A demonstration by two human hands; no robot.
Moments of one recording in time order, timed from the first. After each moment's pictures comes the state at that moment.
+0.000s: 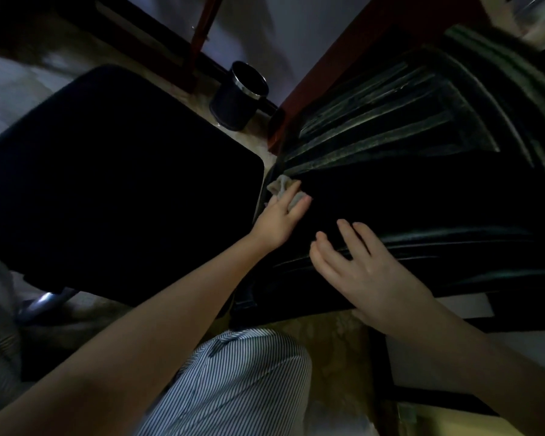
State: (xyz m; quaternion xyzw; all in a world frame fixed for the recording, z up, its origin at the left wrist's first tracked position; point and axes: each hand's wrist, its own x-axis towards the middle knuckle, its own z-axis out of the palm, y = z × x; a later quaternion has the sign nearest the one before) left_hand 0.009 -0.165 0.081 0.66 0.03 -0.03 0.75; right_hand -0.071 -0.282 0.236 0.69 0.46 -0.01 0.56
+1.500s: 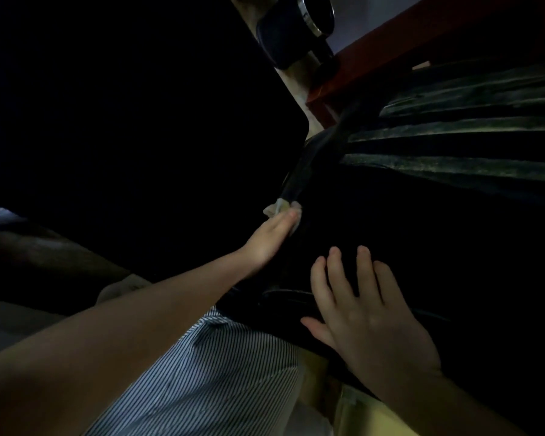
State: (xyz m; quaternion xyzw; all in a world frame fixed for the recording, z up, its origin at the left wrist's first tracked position) left_hand -0.004 -0.180 -0.012 0.41 0.11 -0.10 0.90; right_hand -0.054 -0.258 0.176 0.70 0.48 0.03 0.53
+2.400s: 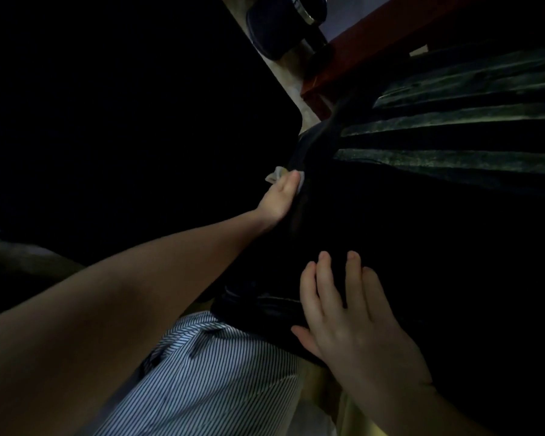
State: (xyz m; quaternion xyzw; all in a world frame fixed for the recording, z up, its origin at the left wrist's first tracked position) left_hand 0.096 -0.188 -0.043 0.53 0.15 -0.07 0.83; right_hand -0.056 -0.250 0.170 0.70 0.46 0.00 0.55
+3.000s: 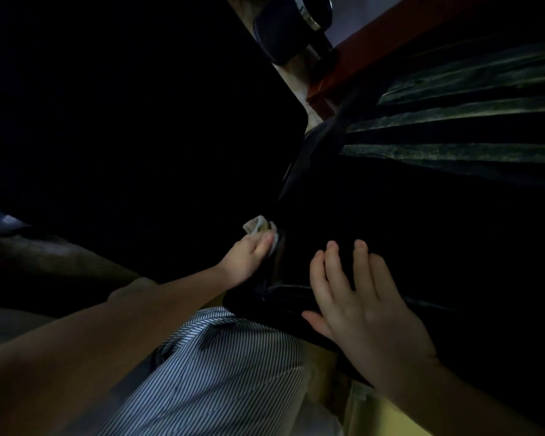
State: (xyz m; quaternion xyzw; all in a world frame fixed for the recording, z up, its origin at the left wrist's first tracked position) left_hand -0.026 -0.185 -0.070 0.60 0.12 -0.13 0.78; right_hand -0.044 -0.254 0.167 0.67 0.50 0.07 0.54
